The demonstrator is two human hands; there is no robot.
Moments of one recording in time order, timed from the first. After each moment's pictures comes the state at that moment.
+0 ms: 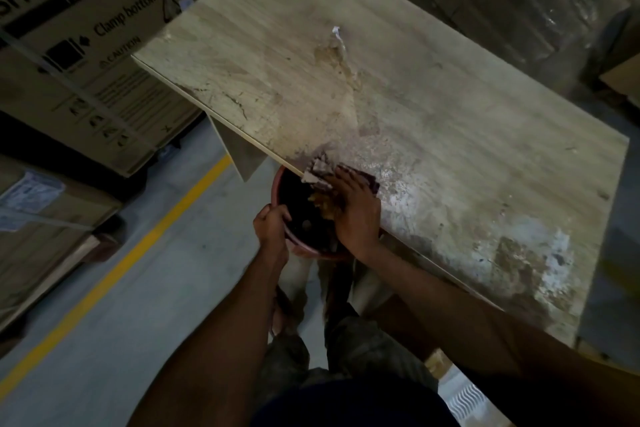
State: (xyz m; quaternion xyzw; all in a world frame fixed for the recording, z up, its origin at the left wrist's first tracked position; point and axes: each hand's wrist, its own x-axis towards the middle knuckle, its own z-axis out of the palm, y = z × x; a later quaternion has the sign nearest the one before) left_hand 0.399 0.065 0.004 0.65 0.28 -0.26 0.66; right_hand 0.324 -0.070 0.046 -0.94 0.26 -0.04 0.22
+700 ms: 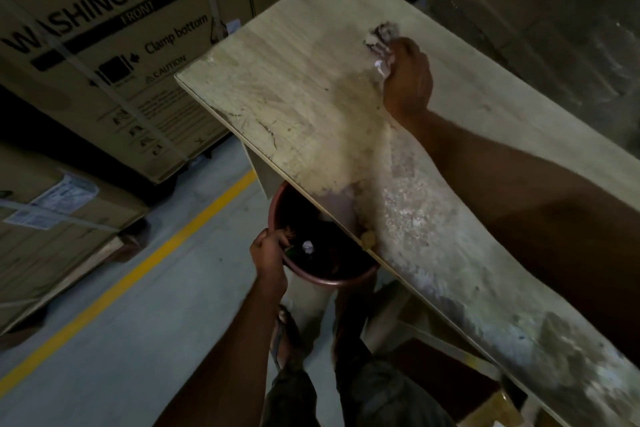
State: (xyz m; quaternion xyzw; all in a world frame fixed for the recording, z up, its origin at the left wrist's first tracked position) left_hand 0.436 0.079 -0.006 0.61 0.34 -0.20 0.68; right_hand 0.590 -0.245 0.092 -0.94 0.28 -0.16 0.12
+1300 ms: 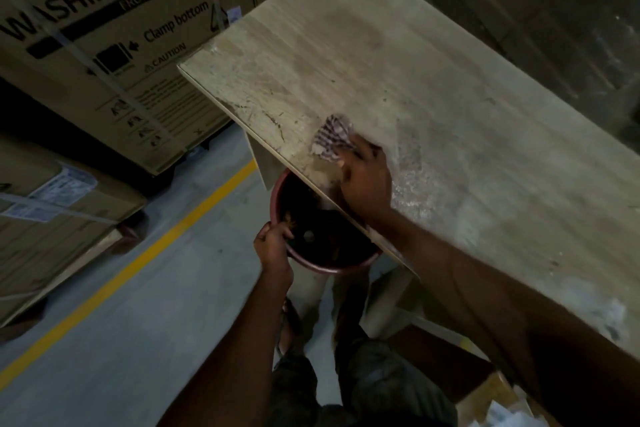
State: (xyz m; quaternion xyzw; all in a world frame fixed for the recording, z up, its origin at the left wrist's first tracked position) left_hand 0.439 0.091 -0.008 0.59 0.36 -0.20 0.69; right_hand 0.459 -0.101 0.042 -0.97 0.17 -0.05 0.15
